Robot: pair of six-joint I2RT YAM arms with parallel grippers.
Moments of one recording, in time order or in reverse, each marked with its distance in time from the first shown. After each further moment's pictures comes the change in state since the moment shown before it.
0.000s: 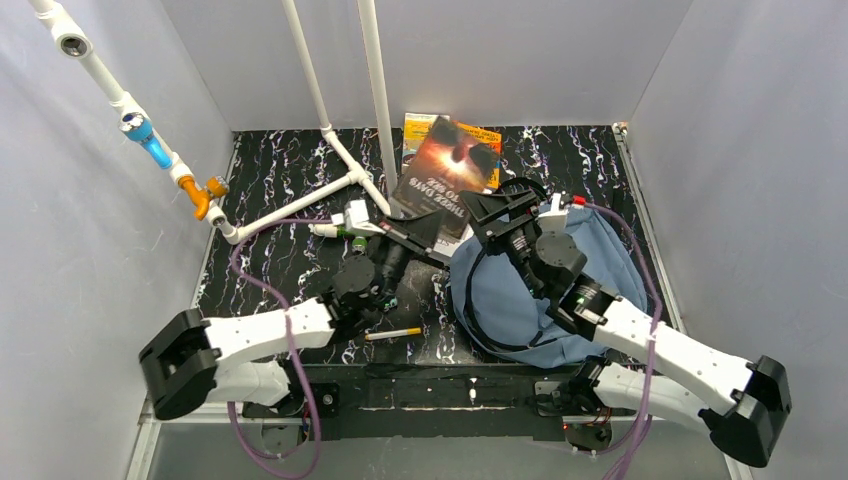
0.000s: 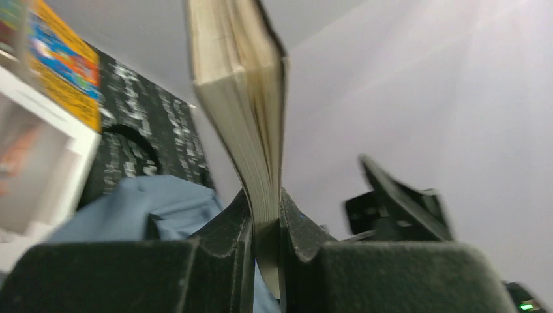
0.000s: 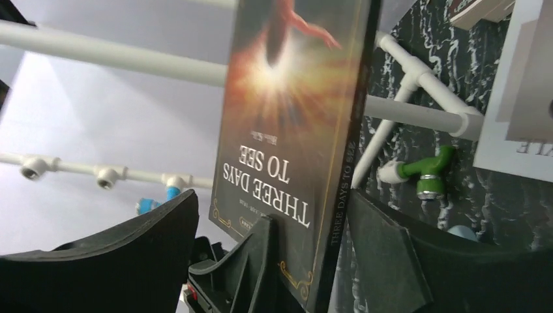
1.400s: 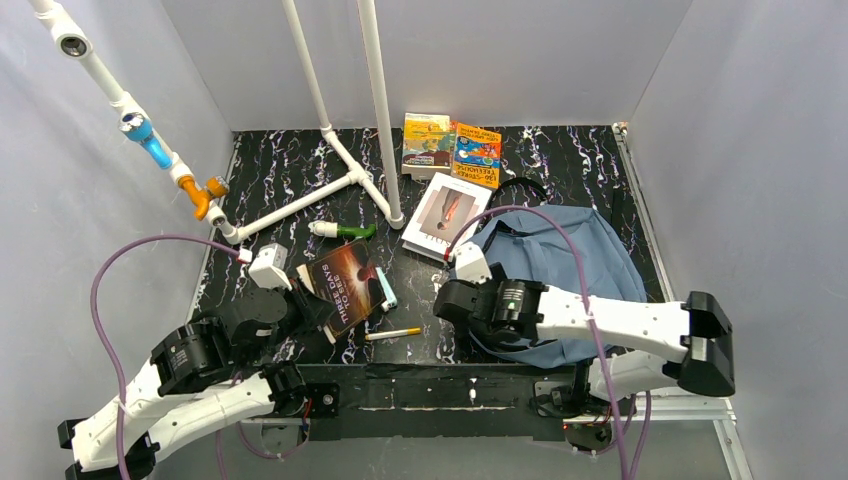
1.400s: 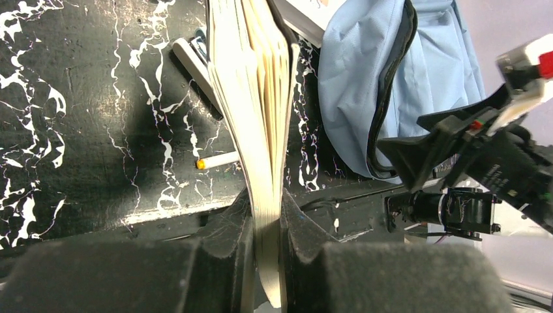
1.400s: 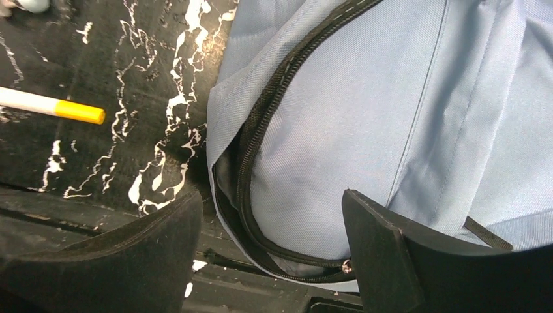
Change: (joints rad) left arm 0.005 -0.828 0.251 -1.984 0.099 -0.021; right arm 0.421 0.387 0.370 -1.271 0.170 -0.699
